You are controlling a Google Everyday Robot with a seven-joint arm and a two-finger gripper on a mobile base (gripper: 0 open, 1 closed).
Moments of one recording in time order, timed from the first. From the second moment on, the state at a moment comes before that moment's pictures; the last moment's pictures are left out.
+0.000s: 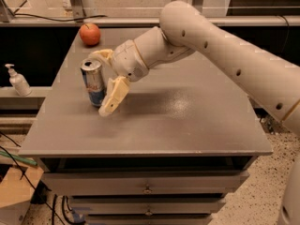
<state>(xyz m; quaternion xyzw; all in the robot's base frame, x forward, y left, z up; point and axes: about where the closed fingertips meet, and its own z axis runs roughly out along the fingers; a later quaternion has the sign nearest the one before) 0.539 0.138 0.883 -0.71 0.47 0.37 0.37</state>
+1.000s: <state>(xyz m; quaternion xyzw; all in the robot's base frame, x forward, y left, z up) 0.542 0.146 0.862 -0.68 0.48 0.40 0.37</state>
